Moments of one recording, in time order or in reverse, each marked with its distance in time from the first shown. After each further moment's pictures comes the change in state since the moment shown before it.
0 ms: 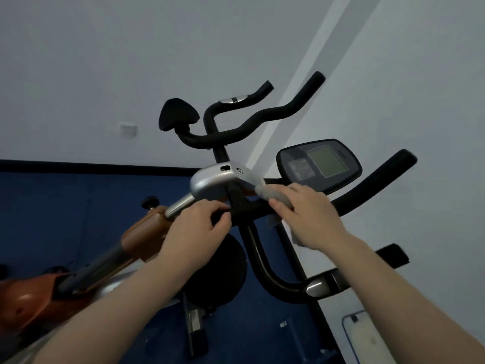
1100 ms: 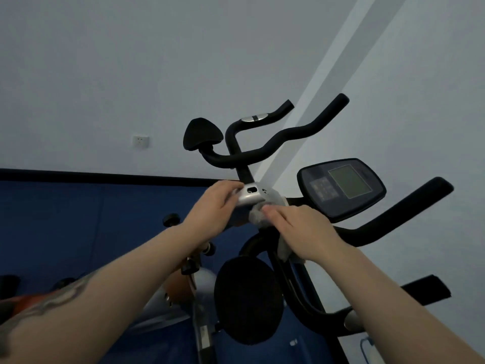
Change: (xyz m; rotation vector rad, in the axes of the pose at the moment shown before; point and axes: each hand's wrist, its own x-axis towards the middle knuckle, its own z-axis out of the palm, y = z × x) left_hand 0.083 -0.032 -0.029 -0.090 -0.097 0.087; right_hand 0.037 -0.055 0.010 0.066 -0.110 -0.022
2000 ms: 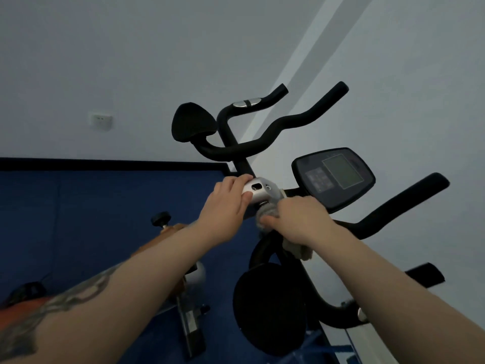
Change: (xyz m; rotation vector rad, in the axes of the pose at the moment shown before) left_hand 0.022 -0.025 0.023 0.107 -0.082 0.136; right_hand 0.038 -0.028 0.007 -0.439 -0.246 0.275
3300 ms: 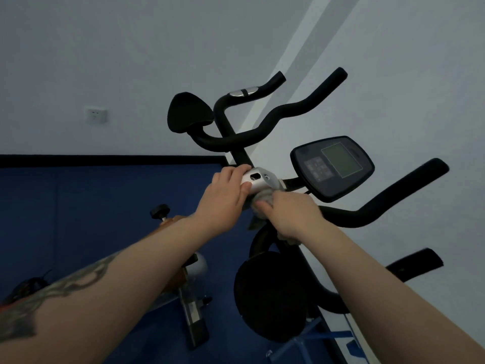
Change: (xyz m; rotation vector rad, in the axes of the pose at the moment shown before) left_hand -0.001 0.000 -0.001 0.006 -0.018 0.008; right_hand -0.004 -0.013 0.006 0.076 -0.039 0.055
